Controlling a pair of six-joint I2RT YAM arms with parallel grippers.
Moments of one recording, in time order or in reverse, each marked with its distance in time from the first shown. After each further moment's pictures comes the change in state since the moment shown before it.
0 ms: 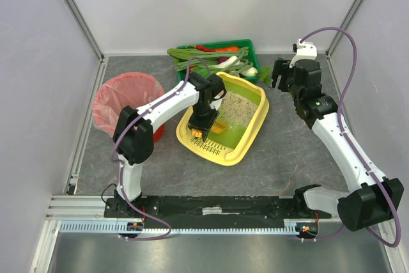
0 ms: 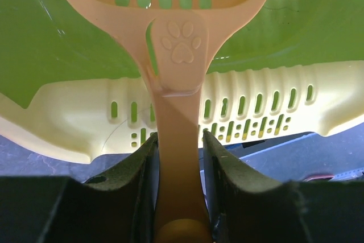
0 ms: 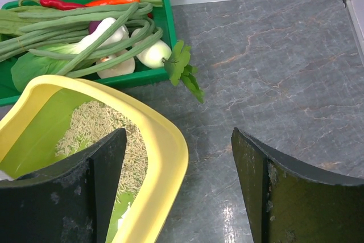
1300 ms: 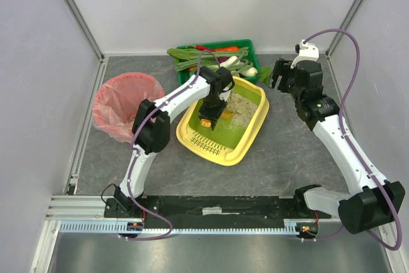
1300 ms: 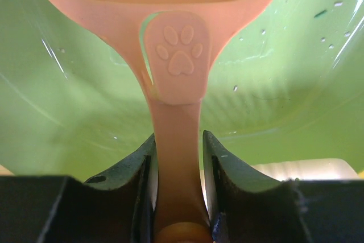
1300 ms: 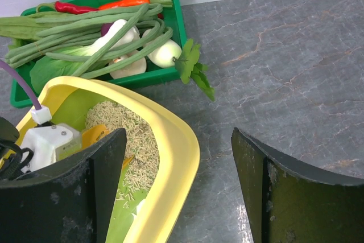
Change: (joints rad) left arm 0.021 0.251 0.270 0.023 -0.041 0.045; right arm -0.001 -0.019 -0.009 -0.002 -0.031 0.058
